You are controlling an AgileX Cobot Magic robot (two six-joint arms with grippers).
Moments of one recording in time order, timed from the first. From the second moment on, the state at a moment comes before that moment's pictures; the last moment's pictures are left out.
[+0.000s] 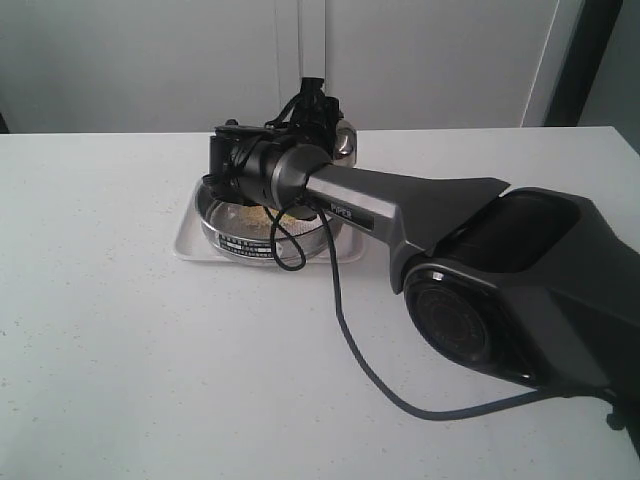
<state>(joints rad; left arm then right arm) 0.04 0.00 0.02 -0.10 0.44 0.15 0.76 2.52 -2.18 -1.21 1.12 -0.02</state>
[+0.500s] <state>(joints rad) 0.04 0.00 0.02 -0.10 0.44 0.15 0.76 2.52 -2.18 -1.29 1.12 -0.02</state>
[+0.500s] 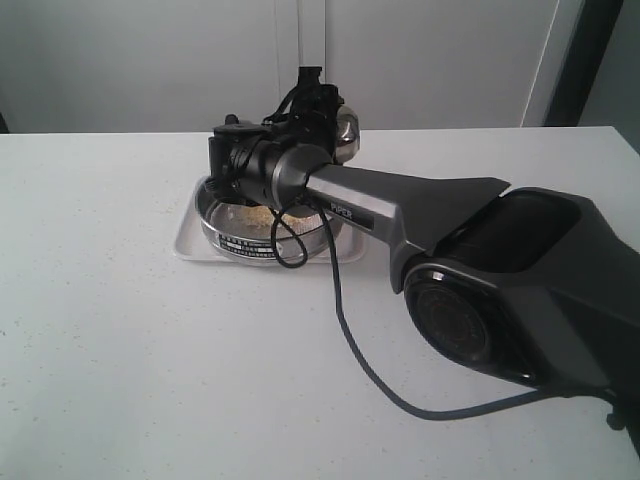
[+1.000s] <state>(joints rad) 0.04 0.00 0.02 -0.10 0.44 0.15 0.76 2.52 -2.19 -1.33 0.98 -0.10</state>
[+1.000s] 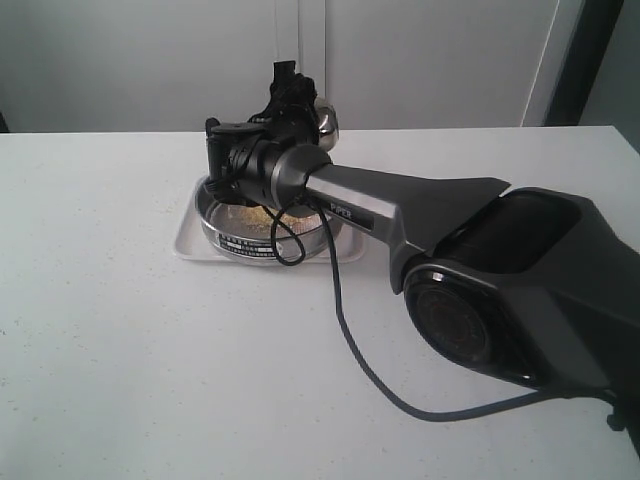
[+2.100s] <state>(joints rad) 0.04 0.00 0.02 -0.10 0.44 0.15 0.76 2.52 -2.19 -1.32 1.01 -0.28</state>
